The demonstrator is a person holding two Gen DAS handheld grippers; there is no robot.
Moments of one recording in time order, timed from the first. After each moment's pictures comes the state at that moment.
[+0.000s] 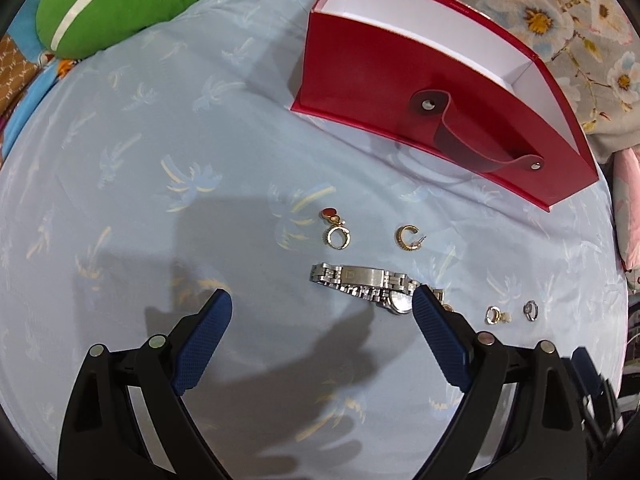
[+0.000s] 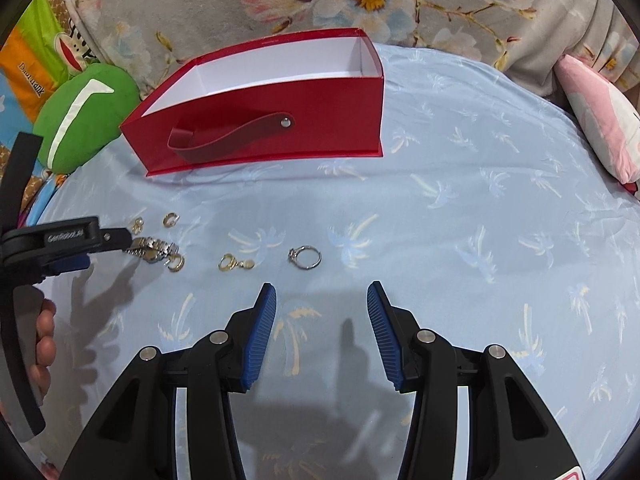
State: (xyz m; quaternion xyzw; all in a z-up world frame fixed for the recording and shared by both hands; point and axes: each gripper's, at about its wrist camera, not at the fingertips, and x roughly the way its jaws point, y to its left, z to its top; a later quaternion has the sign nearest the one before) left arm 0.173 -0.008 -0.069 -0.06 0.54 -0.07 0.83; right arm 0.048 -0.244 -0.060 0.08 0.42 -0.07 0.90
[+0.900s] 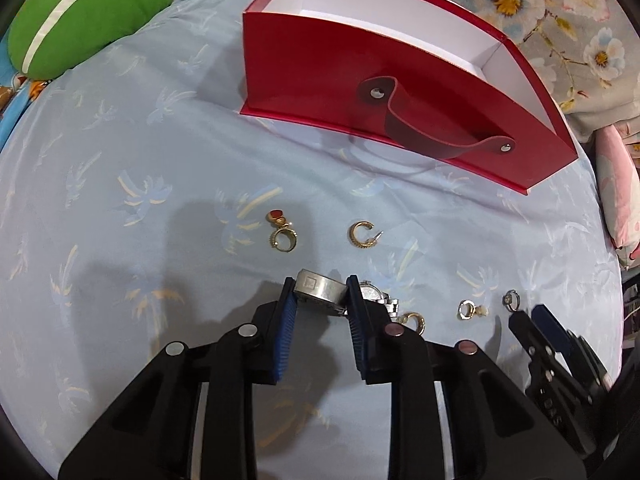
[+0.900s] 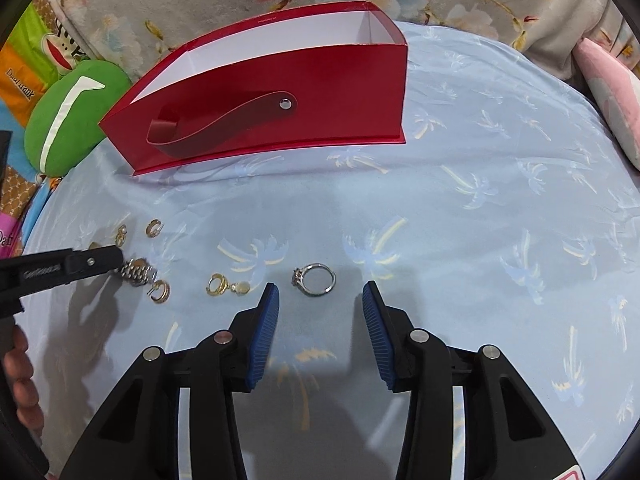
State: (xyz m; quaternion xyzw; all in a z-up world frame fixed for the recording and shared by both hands) left arm 0.165 -0.028 -0.064 -0.04 0.54 -0.12 0.84; right arm 0.092 -0.250 -0.085 0.10 0.44 -0.06 0.89
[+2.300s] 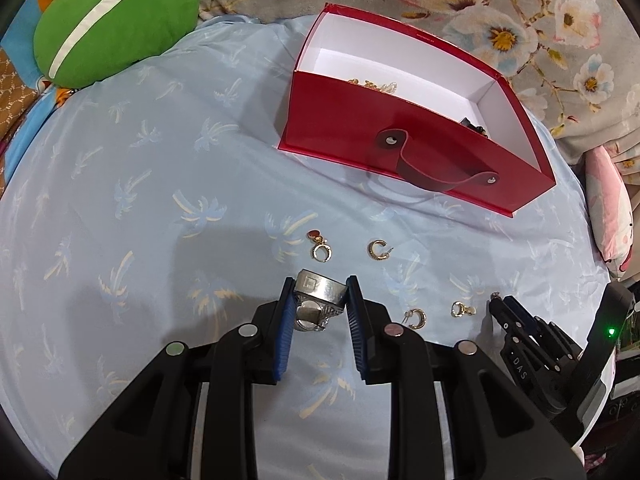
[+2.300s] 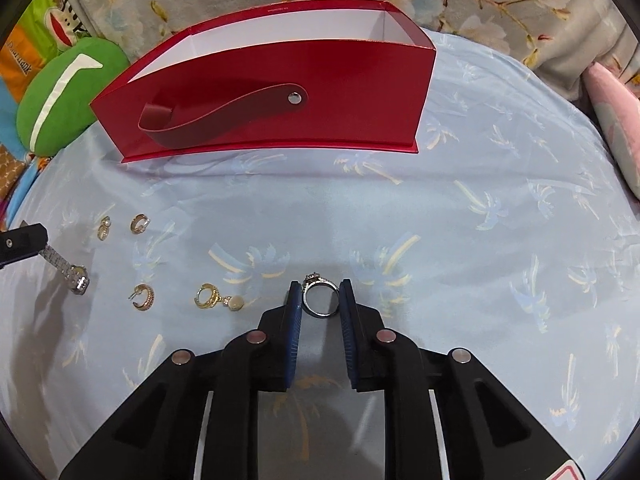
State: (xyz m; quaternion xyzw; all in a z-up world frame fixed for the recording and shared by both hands) left arm 0.152 -0.001 -0.028 -0.06 0.50 -0.11 0.86; right arm 0.107 -0.240 -0.092 0.06 0.44 -0.07 0.89
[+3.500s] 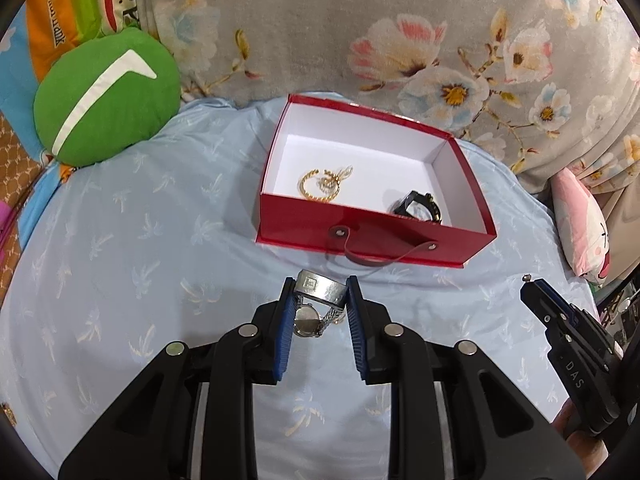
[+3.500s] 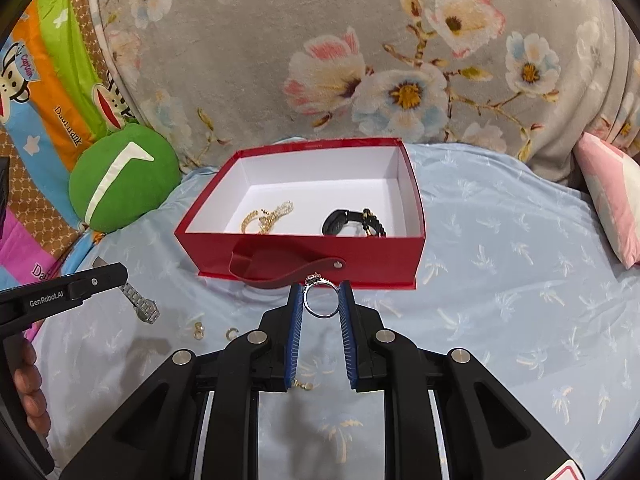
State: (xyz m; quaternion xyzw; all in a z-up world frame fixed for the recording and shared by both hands) left arm 0.142 -0.007 0.062 -0.05 0.41 -0.15 0.90; right arm 0.077 -0.229 0.044 0.07 0.31 -0.03 0.95
